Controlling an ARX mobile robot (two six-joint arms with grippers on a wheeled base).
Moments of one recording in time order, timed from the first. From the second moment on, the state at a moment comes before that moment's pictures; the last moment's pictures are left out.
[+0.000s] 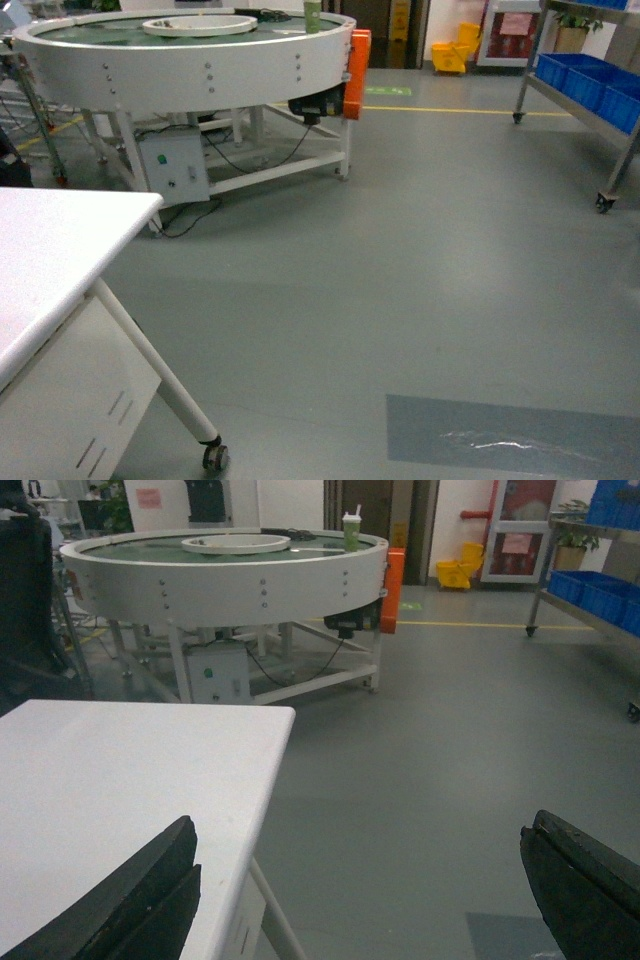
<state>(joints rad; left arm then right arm) 0.00 0.01 0.02 0.00 0.00 0.00 0.00 0.00 0.01 0.00 0.00 0.00</state>
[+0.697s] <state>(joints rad) 0.00 0.01 0.02 0.00 0.00 0.00 0.00 0.00 0.01 -0.01 0.00 0.00</state>
